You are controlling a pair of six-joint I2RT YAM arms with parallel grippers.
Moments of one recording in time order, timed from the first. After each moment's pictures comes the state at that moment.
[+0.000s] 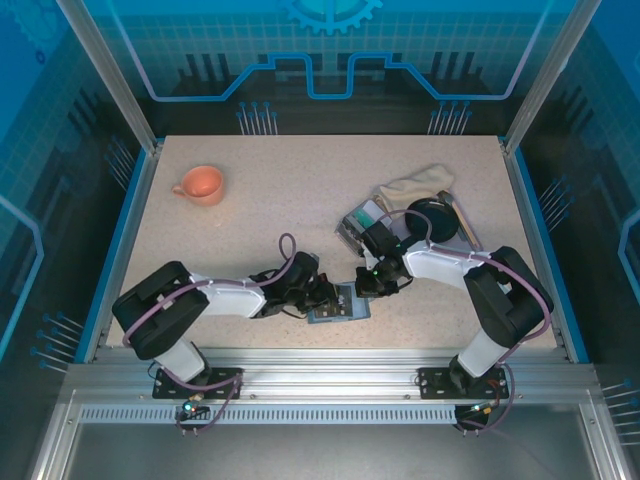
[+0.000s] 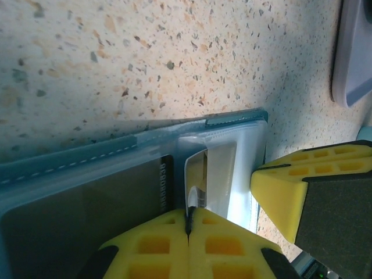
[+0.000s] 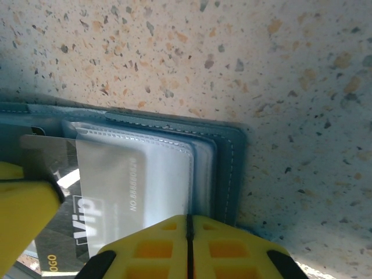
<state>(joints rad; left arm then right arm) -0.81 1.62 0.61 0.21 0.21 -1.19 0.60 1.64 0.87 -0.56 -0.30 0.54</state>
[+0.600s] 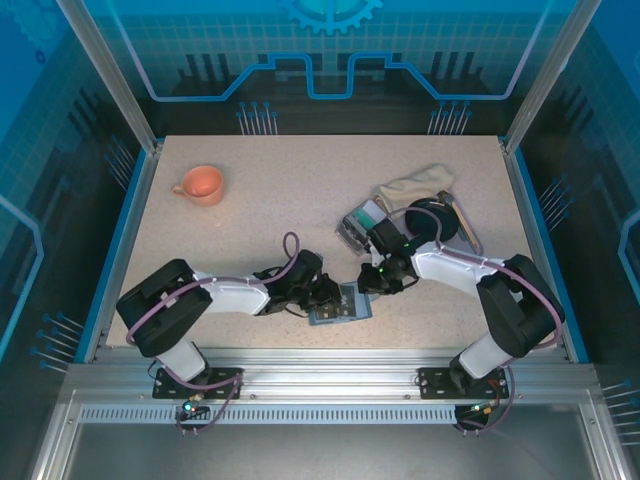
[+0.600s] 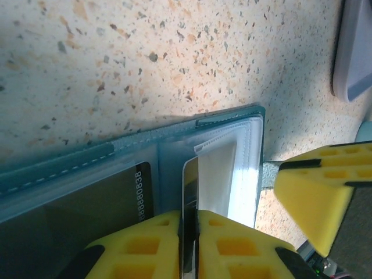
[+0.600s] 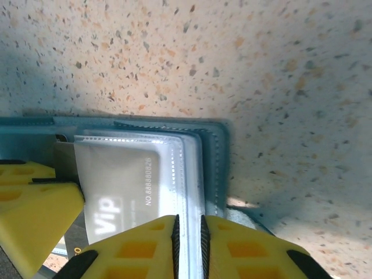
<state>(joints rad) -0.82 1.63 0.64 0.17 0.23 -1.19 0.57 1.56 0.85 -0.58 -0.29 0.57</state>
